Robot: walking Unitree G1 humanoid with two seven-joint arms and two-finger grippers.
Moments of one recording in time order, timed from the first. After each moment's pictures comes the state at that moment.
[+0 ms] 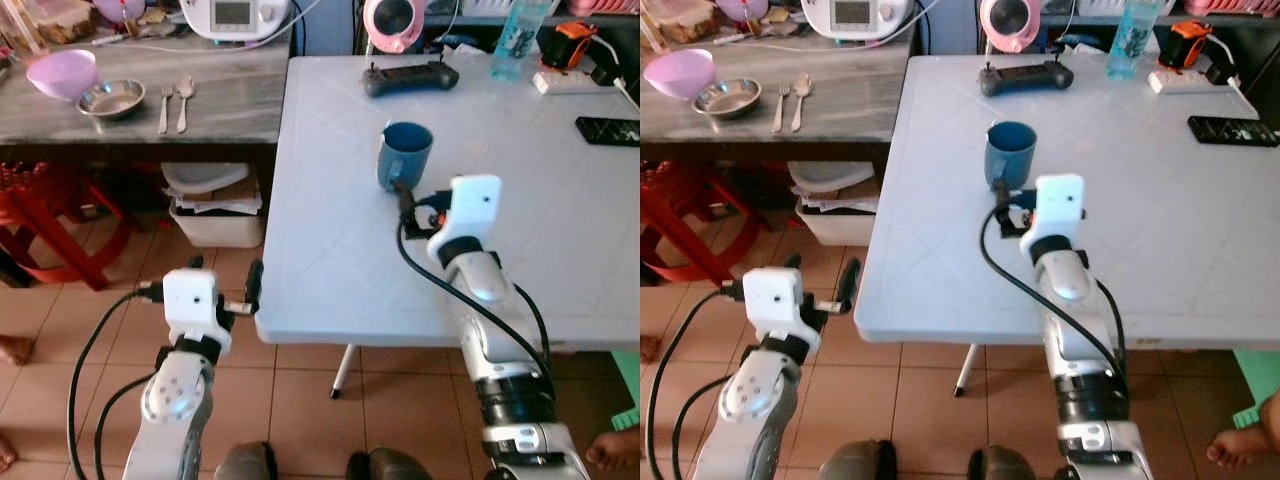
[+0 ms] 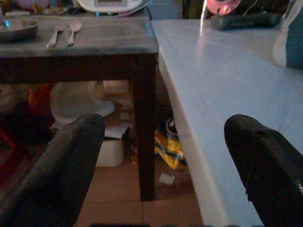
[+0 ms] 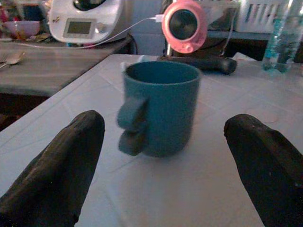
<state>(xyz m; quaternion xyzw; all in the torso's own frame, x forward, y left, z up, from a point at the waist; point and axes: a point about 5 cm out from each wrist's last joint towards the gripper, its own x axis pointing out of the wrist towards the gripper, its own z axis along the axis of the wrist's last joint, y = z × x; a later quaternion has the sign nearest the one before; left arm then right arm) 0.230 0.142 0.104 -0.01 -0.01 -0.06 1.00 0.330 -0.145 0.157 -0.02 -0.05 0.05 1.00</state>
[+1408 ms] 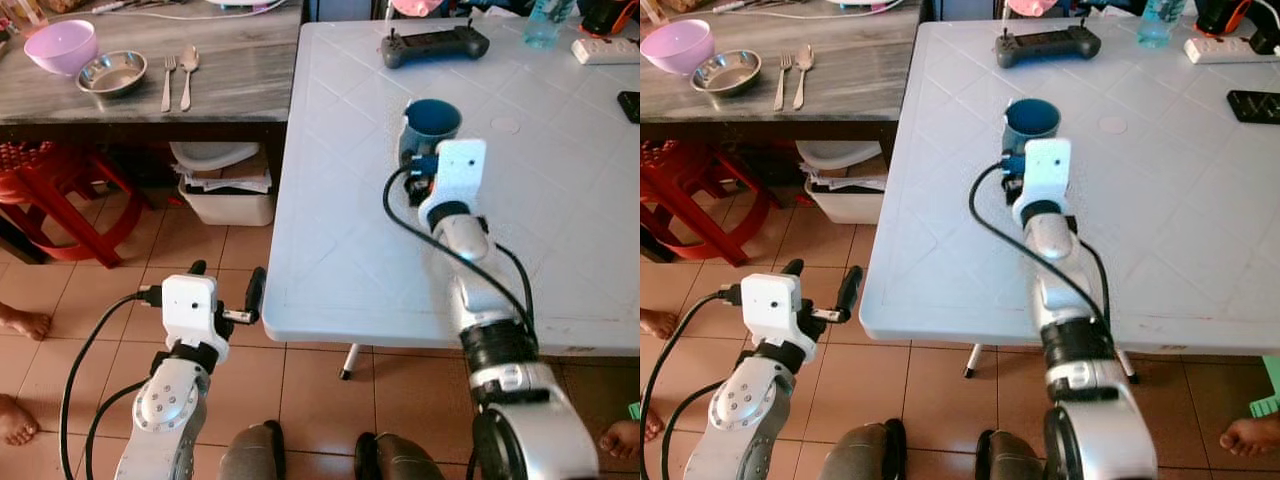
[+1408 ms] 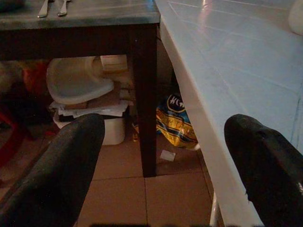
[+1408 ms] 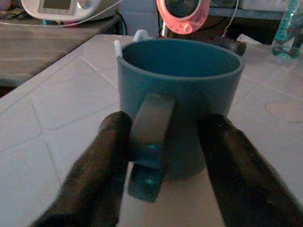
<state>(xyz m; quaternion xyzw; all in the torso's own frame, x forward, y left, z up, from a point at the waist) 0.222 0.142 0.107 -0.01 0.01 -0.08 1.00 0.368 -0.142 0.172 -0.04 -0.05 0.00 1.00</state>
